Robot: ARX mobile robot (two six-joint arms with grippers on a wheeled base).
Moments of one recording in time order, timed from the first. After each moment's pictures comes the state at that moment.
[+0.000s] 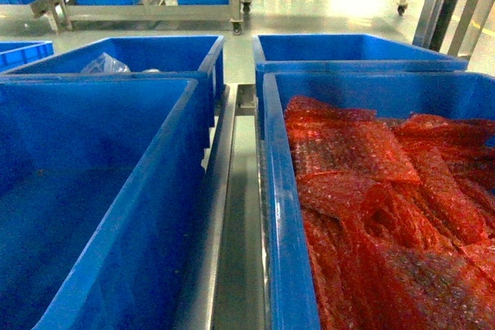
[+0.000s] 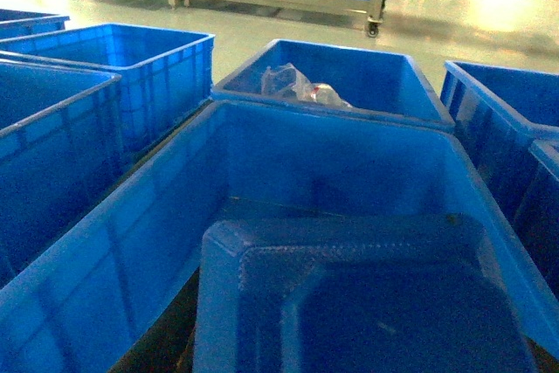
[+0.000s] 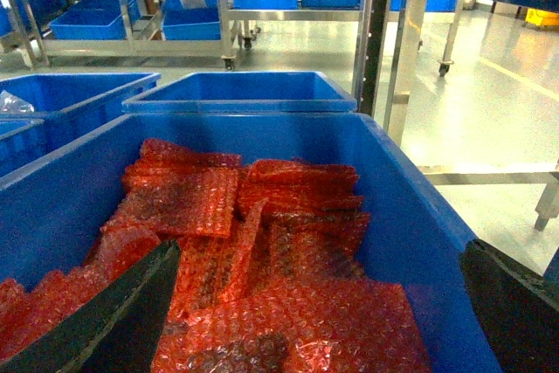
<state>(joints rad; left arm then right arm) -0.44 0.40 0.30 -0.05 -0.65 -0.15 0.00 0.01 0.01 -0.01 0.00 0.00</state>
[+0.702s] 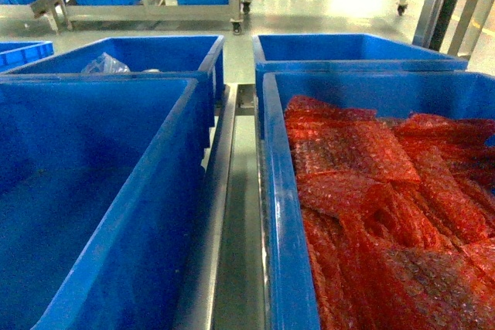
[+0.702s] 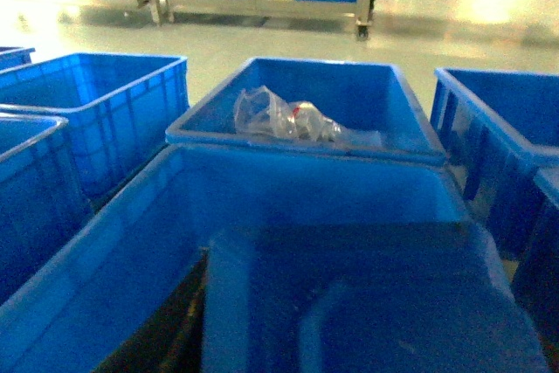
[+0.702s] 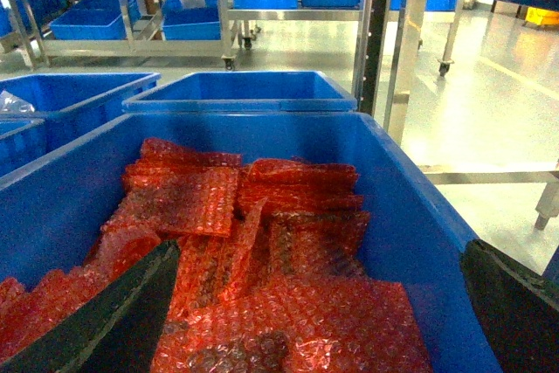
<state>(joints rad) -0.34 1.01 0.43 0.46 -0.53 -0.07 0.00 0.01 0.01 -0.01 0.00 0.00</state>
